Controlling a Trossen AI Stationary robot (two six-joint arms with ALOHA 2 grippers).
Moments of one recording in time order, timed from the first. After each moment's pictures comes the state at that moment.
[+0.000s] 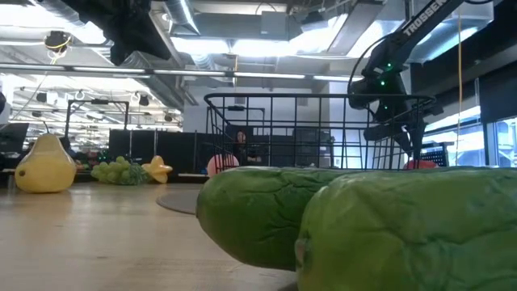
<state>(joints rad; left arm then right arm) 0.20 0.70 0.69 -0.36 -0.22 -0.36 -0.99 1.72 1.23 -1.13 0.43 0.60</state>
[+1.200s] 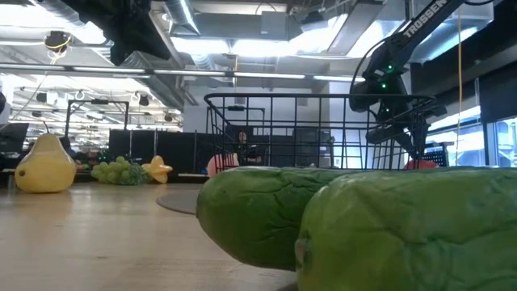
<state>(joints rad) 0.20 0.70 0.69 -0.36 -0.22 -0.36 -0.99 1.72 1.20 -1.12 0.47 0.65</state>
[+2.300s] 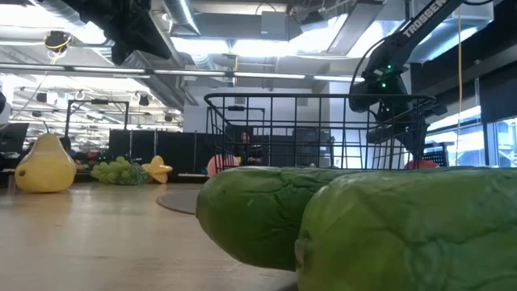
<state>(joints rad) 0.20 0.70 0.69 -0.35 -0.22 -0.33 -0.97 1.72 1.20 -1.14 0.47 0.67</state>
